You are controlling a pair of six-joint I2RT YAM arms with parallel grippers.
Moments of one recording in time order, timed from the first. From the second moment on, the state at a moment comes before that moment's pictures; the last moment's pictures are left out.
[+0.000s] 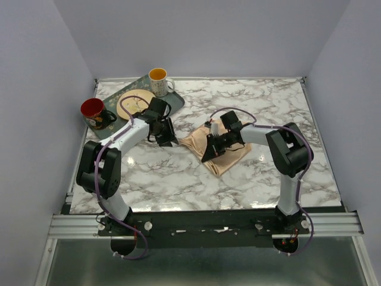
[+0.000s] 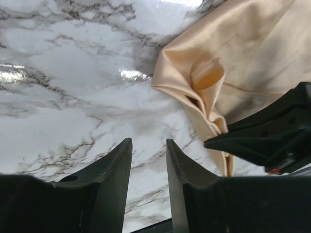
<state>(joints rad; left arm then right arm) -0.36 1.68 1.21 -0.60 0.21 -0.68 0.49 1.99 1.14 -0.25 -0.81 0.11</state>
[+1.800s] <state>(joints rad) -0.47 1.80 1.31 -0.56 0.23 -0.60 0.45 2.06 1.17 -0.26 -0.93 0.13</state>
